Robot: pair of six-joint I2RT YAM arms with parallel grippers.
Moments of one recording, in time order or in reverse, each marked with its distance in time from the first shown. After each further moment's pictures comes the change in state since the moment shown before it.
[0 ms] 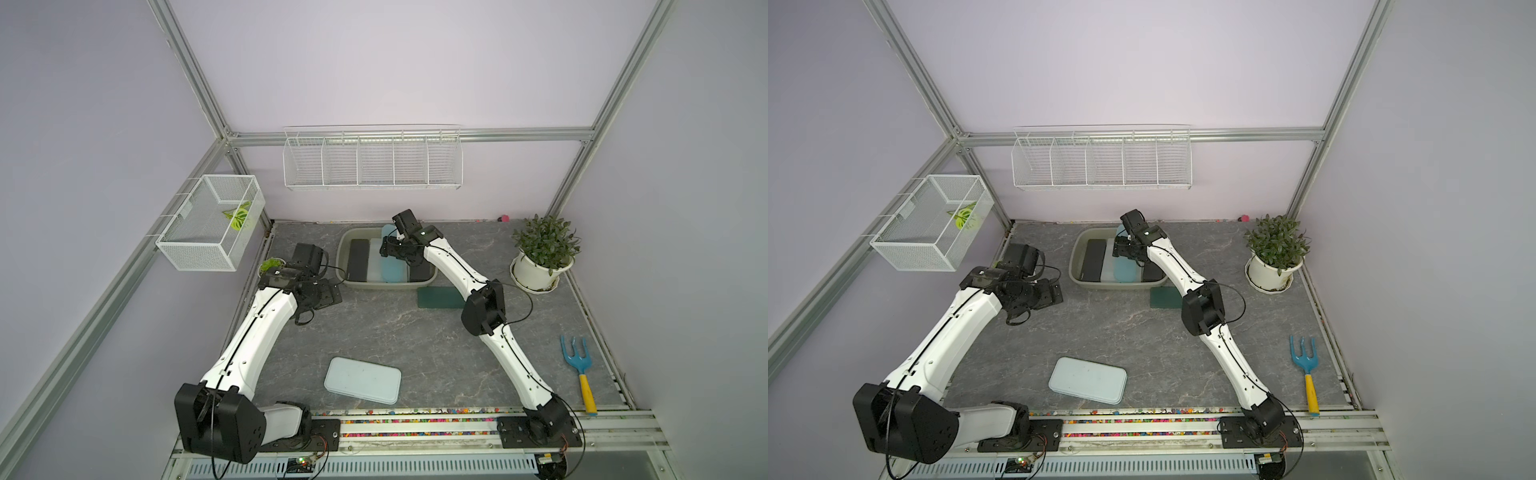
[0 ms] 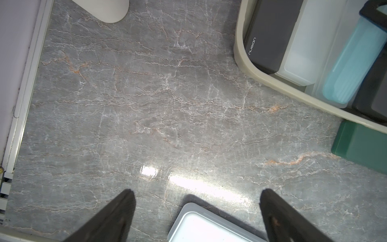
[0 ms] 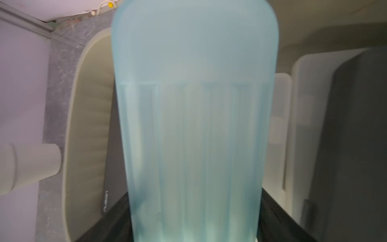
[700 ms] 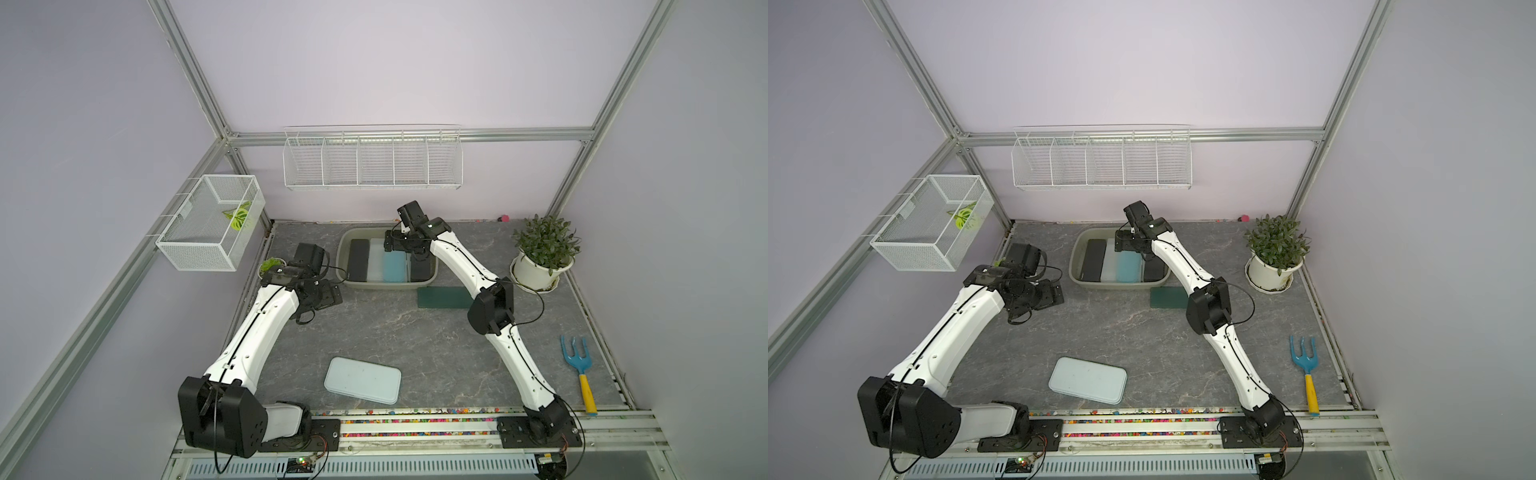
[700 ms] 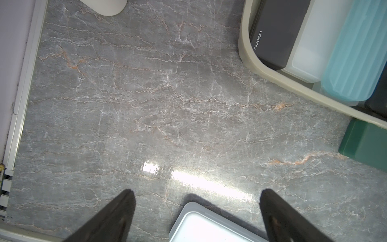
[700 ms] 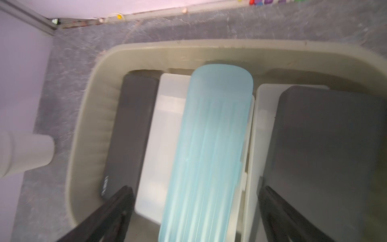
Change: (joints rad) left arm 0.000 0.024 0.001 -0.014 0.006 -0.013; right arm -0.002 -0.176 -0.115 -0.024 0.028 -0.152
